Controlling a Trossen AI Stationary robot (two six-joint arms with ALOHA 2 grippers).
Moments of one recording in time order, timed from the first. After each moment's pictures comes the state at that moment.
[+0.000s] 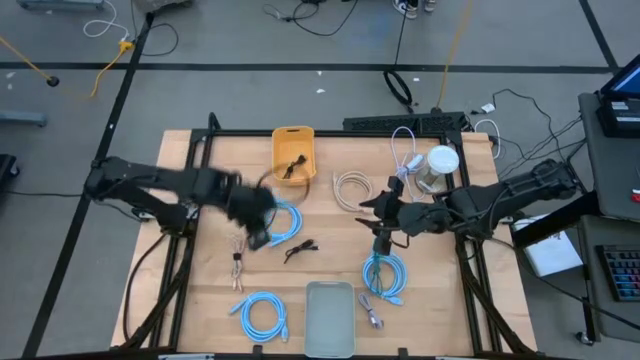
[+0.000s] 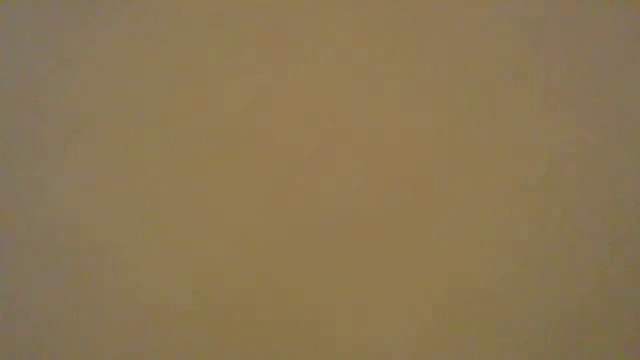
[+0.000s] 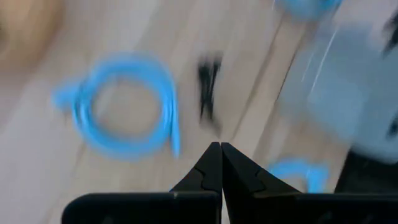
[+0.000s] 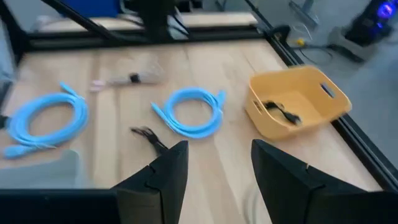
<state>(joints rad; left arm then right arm) -0.12 1.33 1.25 -1.08 0.06 -0.61 0.31 1.25 1.17 -0.52 0.53 0.26</state>
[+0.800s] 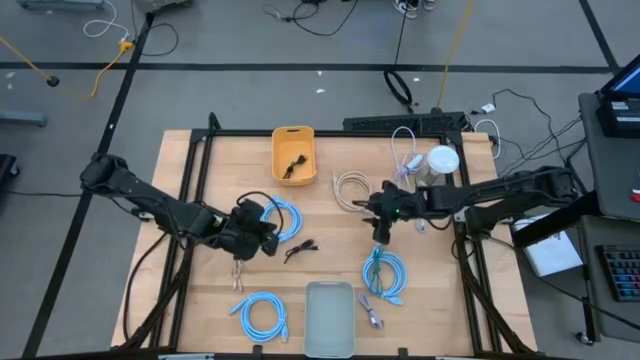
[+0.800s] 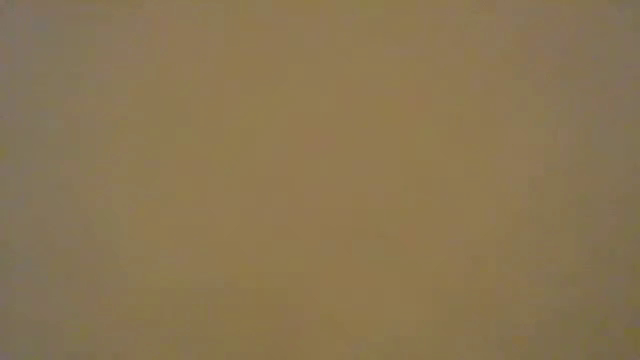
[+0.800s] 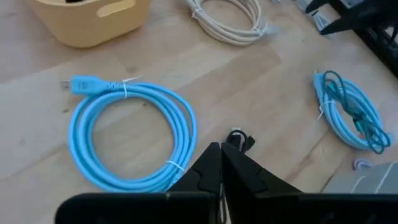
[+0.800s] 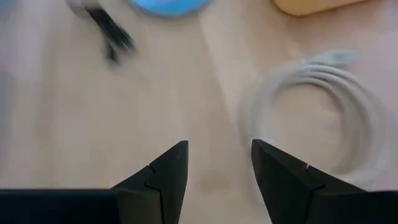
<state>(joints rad) -0.41 1.26 0.84 -0.55 -0.58 -1.23 -0.01 1.27 0.65 -0.17 0.14 0.16</state>
